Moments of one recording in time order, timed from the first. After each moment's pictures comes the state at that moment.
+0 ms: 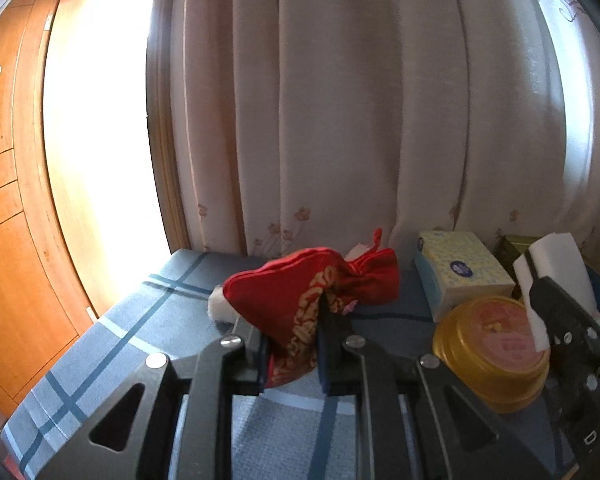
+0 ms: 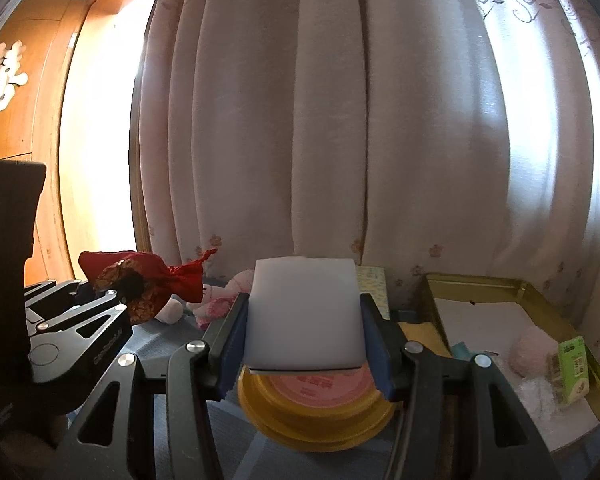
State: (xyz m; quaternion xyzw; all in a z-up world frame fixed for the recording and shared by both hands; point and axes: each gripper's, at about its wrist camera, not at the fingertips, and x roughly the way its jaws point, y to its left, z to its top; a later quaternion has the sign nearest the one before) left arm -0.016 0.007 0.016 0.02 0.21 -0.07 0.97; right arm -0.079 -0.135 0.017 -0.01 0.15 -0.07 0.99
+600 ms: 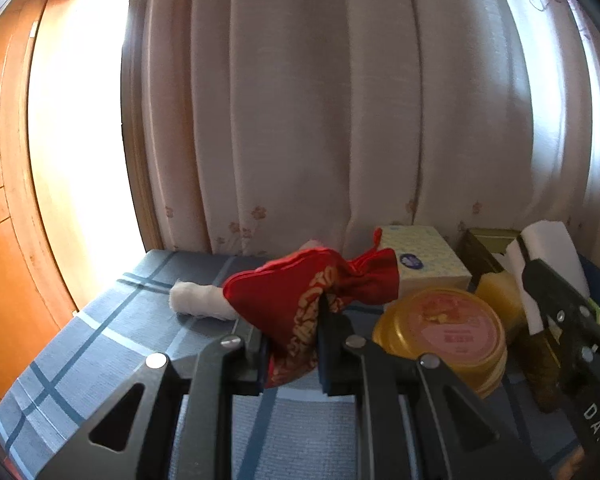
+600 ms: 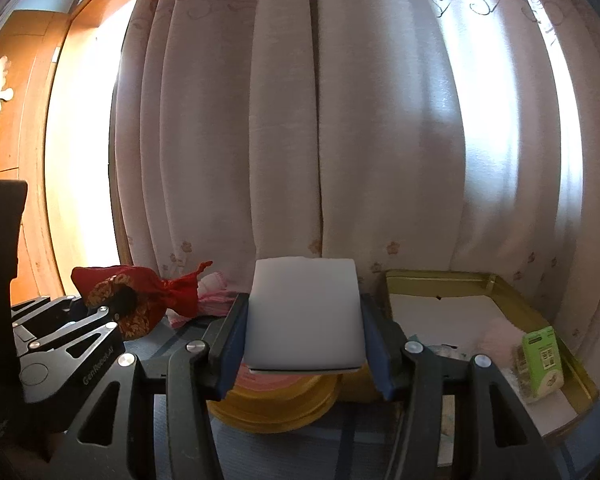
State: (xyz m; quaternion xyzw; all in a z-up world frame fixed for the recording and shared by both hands) left arm -0.038 -0.028 0.015 0.03 0.21 -0.10 0.97; right arm -0.105 -0.162 0.020 0.01 0.13 -0.10 0.99
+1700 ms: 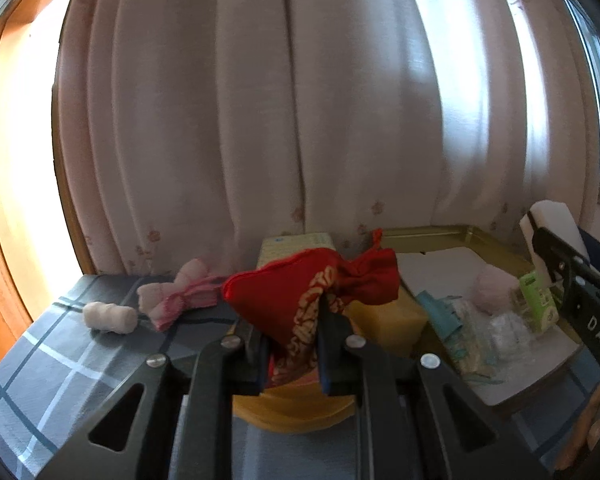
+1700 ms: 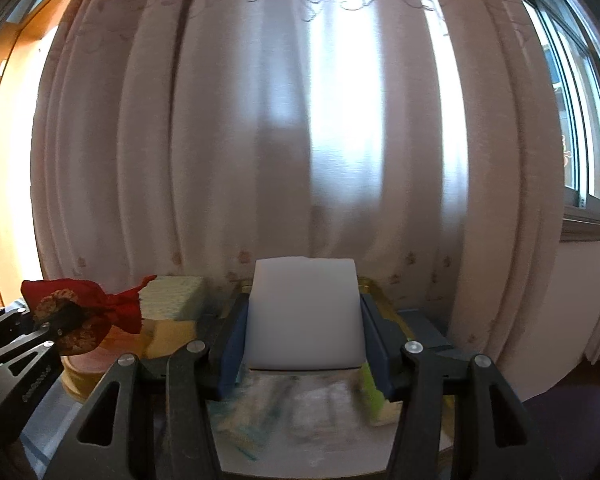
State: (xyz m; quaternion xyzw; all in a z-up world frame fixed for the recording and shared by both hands) left arm -0.066 -0.126 0.018 0.05 0.19 -0.19 0.96; right arm -0.162 -0.277 0.023 0.01 0.11 -0.23 0.97
